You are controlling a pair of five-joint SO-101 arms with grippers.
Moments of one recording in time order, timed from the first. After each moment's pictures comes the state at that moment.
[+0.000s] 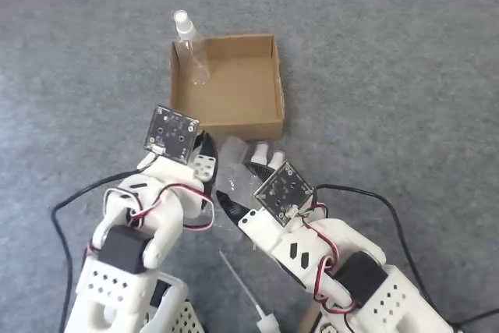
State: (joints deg) left arm 14.9 -71.3 64.6 55.1 2.9; right arm -50.7 -79.9 72.4 40.1 3.7
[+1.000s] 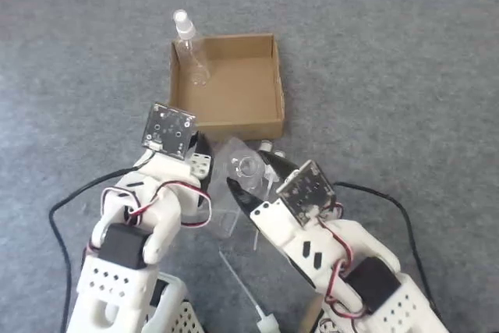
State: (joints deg) left arm 11.2 -70.6 64.7 54.9 2.4; right arm -45.3 -85.8 72.4 41.8 3.6
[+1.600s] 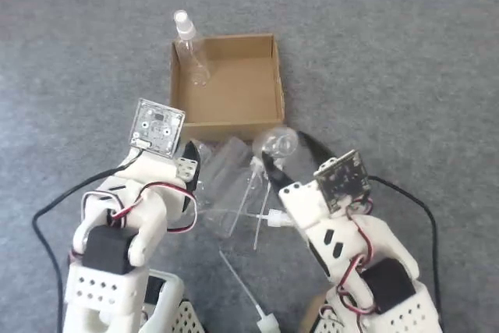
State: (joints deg) left arm 6.4 -70.6 56.6 68.2 -1.5; right arm -32.6 -89.8 70.4 44.9 3.6
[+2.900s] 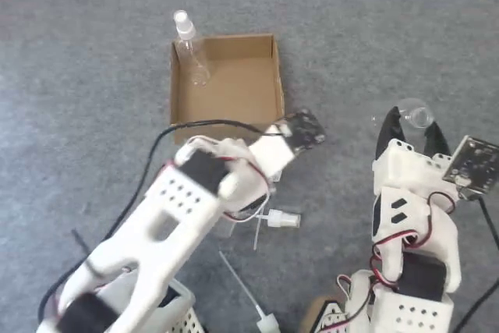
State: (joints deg) left arm 30.9 -26.8 36.4 75.1 -18.6; right arm 7.4 -84.1 63.1 44.9 -13.4
